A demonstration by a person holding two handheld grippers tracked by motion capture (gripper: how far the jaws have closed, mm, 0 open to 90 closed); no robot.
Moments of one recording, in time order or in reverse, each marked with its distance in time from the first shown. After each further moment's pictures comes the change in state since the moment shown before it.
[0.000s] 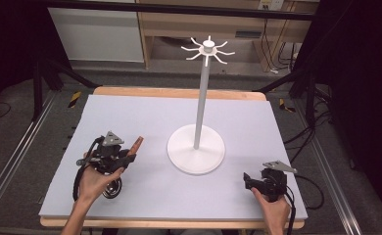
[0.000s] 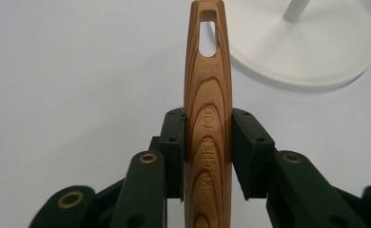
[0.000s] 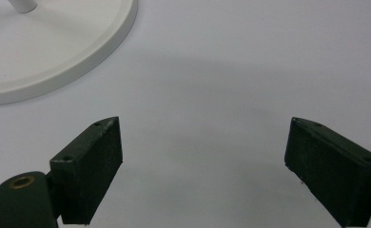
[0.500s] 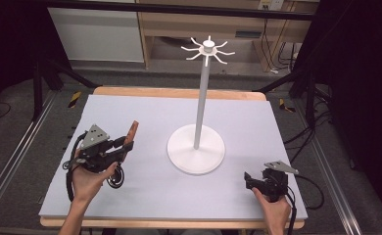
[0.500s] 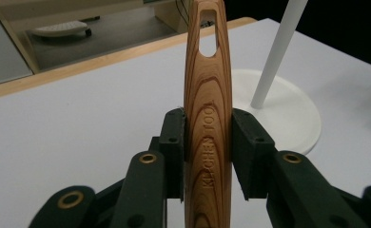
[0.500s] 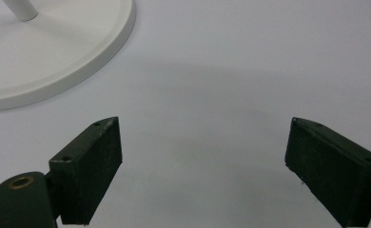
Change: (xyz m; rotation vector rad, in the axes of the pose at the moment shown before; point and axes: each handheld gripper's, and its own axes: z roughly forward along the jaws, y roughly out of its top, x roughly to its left) left arm -0.009 0.017 -0.043 -0.284 -0.019 -0.008; right arm -0.001 0.000 -0.003 -0.023 -0.008 0.003
